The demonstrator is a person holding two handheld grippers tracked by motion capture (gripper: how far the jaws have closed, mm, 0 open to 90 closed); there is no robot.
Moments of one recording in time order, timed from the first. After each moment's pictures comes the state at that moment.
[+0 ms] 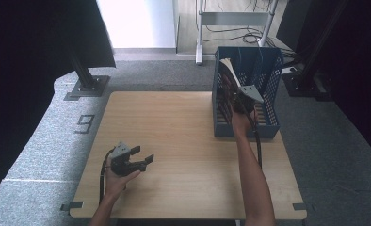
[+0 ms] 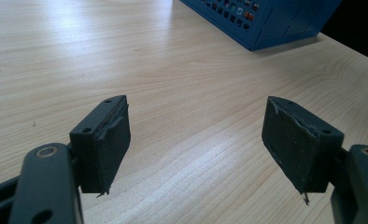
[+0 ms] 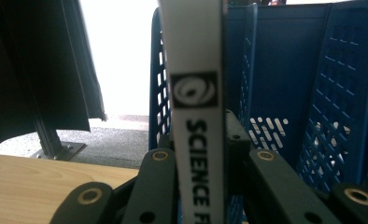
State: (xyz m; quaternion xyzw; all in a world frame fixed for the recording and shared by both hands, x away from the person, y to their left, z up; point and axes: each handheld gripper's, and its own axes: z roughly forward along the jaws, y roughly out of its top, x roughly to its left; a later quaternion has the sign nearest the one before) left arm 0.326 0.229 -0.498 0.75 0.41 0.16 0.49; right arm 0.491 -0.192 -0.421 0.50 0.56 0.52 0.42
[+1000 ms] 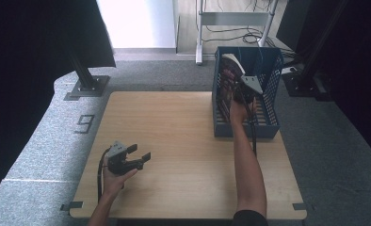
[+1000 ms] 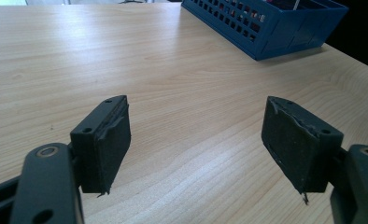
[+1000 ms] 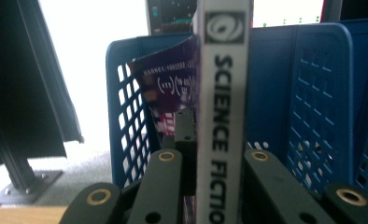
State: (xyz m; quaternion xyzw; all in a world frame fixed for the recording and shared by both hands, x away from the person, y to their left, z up) left arm 0.327 0.239 -0.494 0.74 0.42 0.17 0.50; right arm 0.527 -0.192 -0.409 0.53 0.50 0.52 0.45
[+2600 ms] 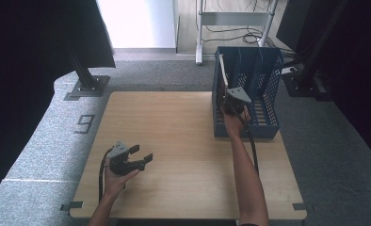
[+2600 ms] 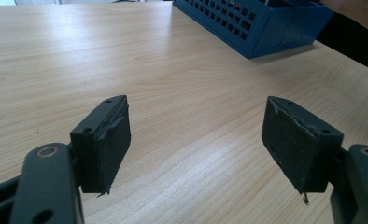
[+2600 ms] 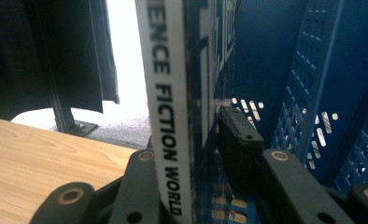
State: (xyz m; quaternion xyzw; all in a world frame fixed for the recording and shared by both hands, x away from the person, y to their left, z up) left arm 0.326 0.233 -0.494 0.74 0.41 0.16 0.50; right arm 0.508 -0.166 -0.444 0.46 0.60 0.51 0.41
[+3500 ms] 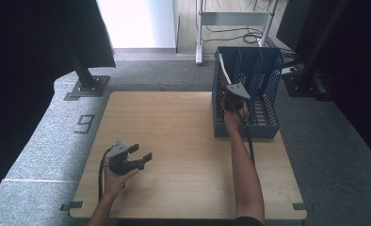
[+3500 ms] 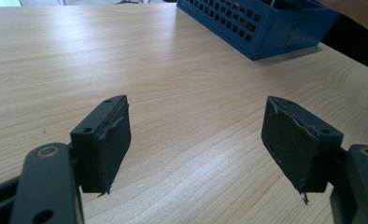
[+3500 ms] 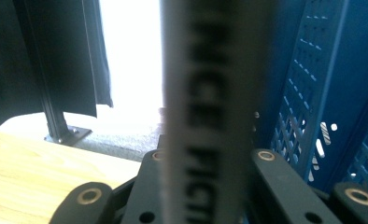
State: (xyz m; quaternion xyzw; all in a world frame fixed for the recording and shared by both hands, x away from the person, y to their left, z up) left arm 0.328 0.235 -0.495 0.74 0.42 0.16 0.50; right arm 0.526 -0.166 -0.442 0.46 0.60 0.51 0.42
